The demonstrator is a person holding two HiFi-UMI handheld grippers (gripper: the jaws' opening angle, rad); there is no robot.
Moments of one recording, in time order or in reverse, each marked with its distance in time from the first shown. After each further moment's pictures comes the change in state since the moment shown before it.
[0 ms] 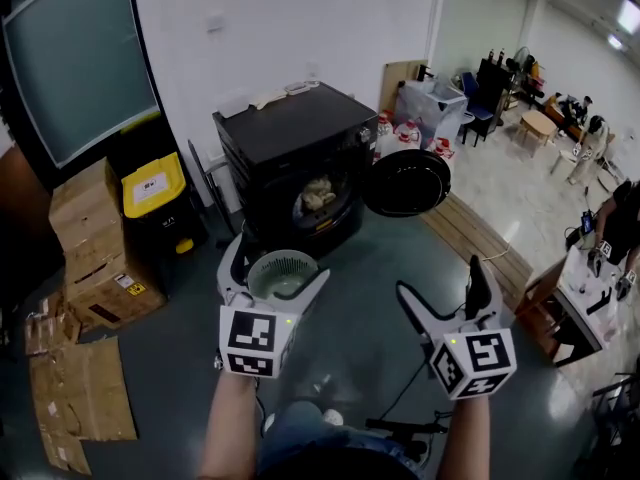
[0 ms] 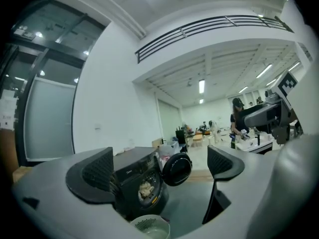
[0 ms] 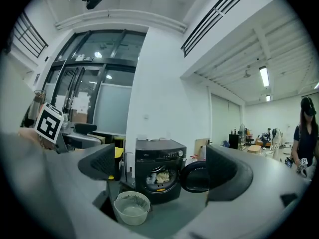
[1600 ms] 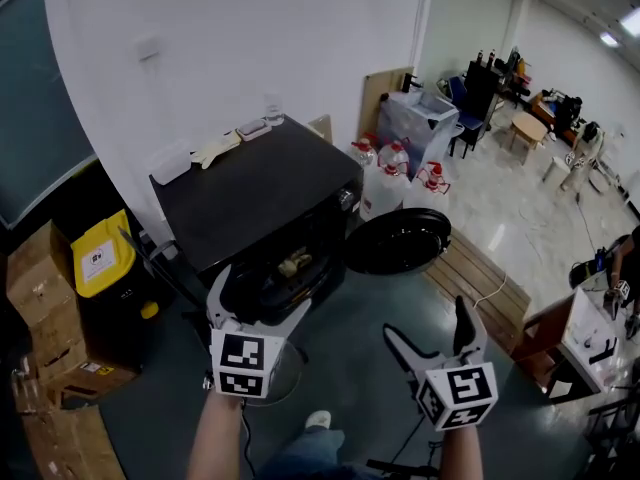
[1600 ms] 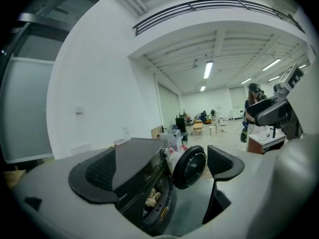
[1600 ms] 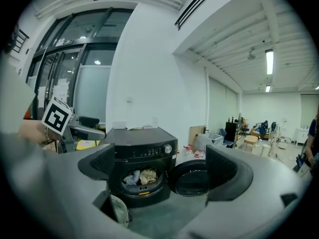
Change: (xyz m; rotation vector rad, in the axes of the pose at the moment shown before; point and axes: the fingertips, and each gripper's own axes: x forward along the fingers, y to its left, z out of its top) left arm 0.380 0.117 -0.059 -0.004 0.164 -0.058; right arm 0.332 -0.153 -0.050 0.031 0.180 -0.058
